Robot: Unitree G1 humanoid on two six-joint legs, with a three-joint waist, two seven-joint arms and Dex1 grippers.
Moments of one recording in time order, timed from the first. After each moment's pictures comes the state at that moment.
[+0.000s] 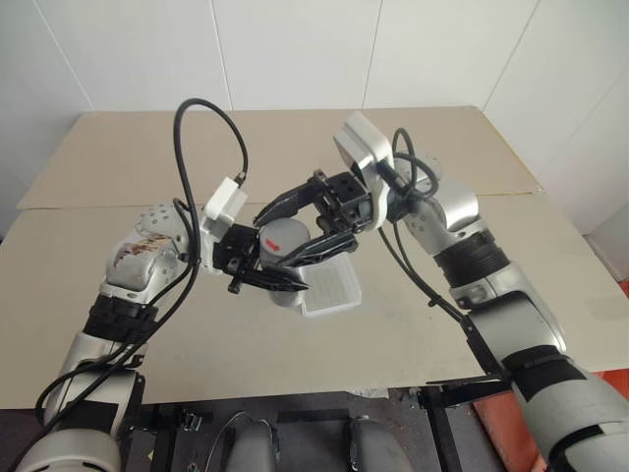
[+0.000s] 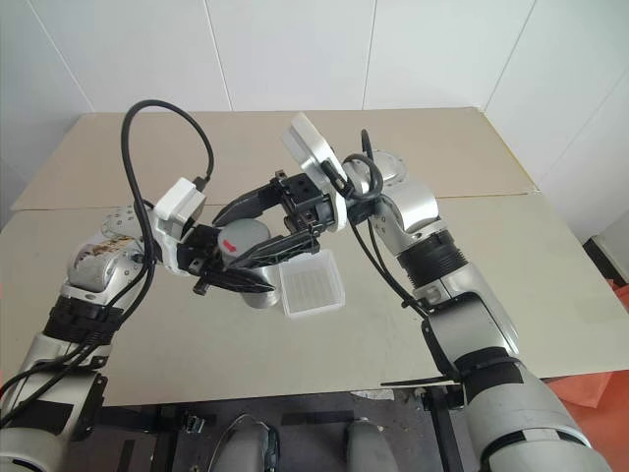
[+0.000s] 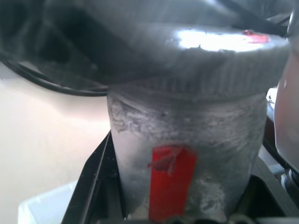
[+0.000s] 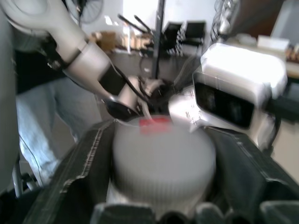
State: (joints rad) left arm -0.74 0.63 -0.10 0.11 -0.67 0.34 -1.59; right arm -1.15 -0.37 0.37 0.44 0.64 0.22 1.56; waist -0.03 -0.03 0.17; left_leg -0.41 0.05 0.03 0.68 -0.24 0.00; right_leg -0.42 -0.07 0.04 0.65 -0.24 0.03
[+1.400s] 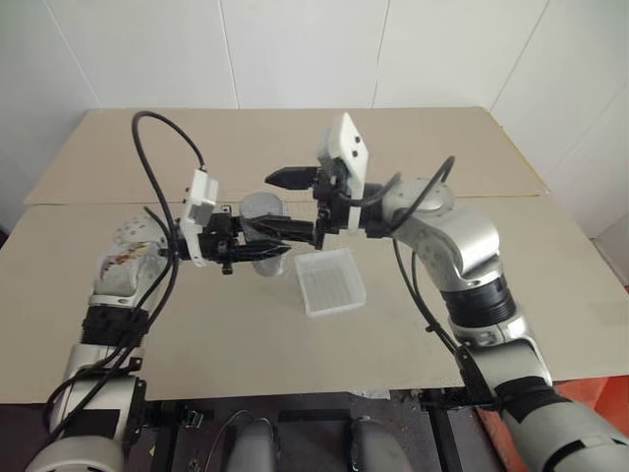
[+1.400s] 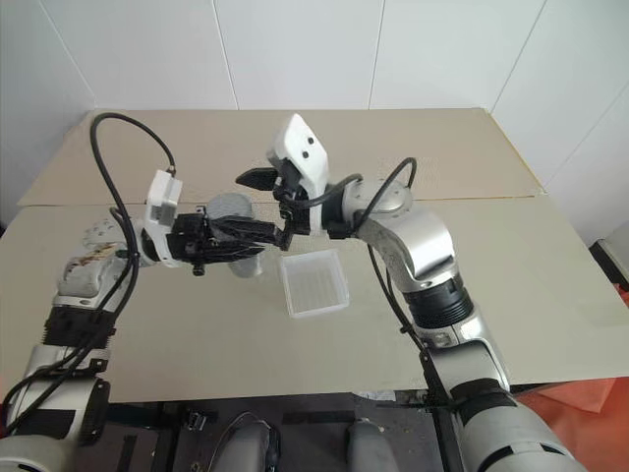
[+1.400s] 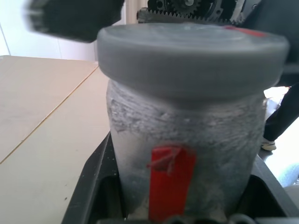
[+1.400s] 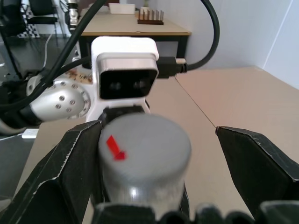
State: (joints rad) left arm -0.69 0.61 0.02 0.24 -0.55 0.31 -1.42; right arm -0.96 -0.32 0.22 -0.06 0.46 0.63 0.87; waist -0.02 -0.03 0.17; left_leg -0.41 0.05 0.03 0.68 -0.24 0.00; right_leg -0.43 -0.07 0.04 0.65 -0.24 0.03
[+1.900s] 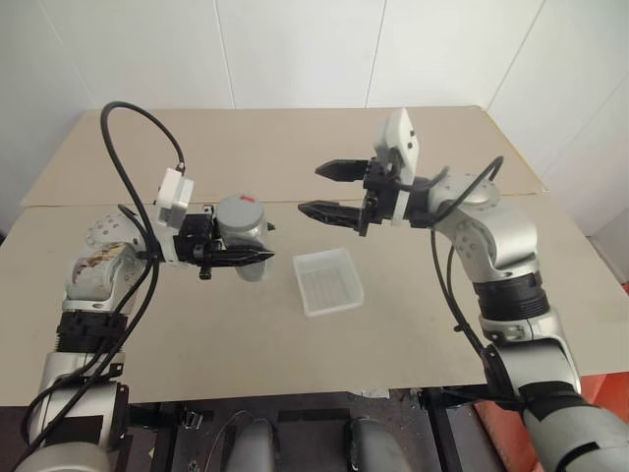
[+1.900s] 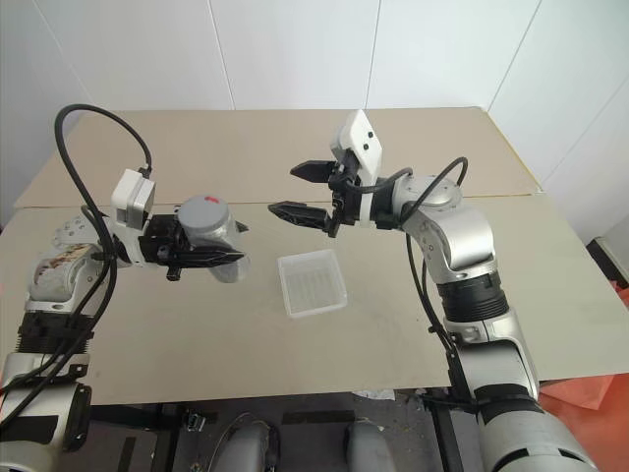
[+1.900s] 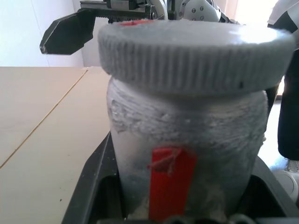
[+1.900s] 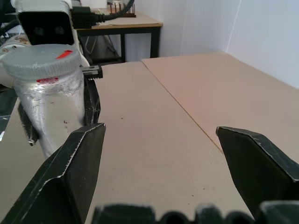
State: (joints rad) left arm -0.65 0.67 0.06 0.19 -0.59 0.31 -1.50; right arm -0.92 -0.43 0.11 0.03 0.46 0.57 0.96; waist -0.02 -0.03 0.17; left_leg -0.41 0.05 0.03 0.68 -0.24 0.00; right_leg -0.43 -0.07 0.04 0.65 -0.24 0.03
